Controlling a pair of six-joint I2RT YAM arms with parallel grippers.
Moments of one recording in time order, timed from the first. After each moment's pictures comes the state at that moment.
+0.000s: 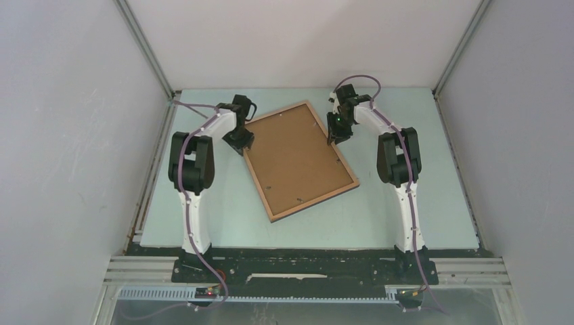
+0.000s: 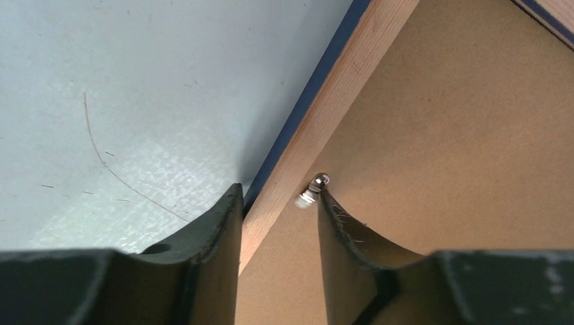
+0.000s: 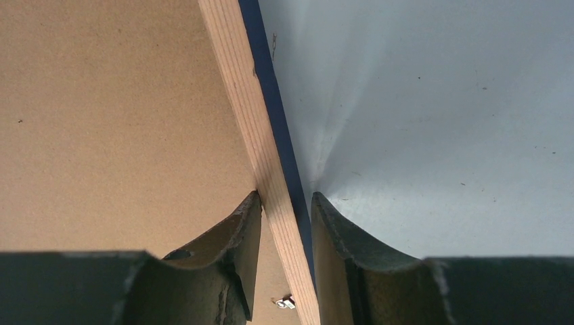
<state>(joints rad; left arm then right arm) -0.22 2.17 1.71 -0.88 -0.23 -1.13 0.27 2.39 2.04 -0.83 -0.21 0.17</state>
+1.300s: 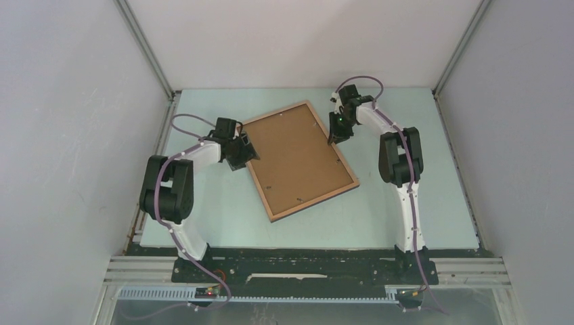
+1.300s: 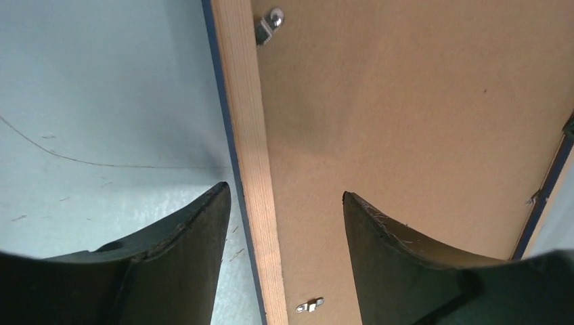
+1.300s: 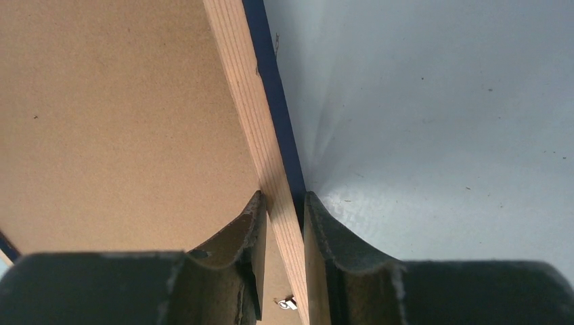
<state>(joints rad) -0.18 1.76 1.09 -0.30 0.13 -0.64 0.26 2.39 2.02 -0.81 -0.26 0.18</state>
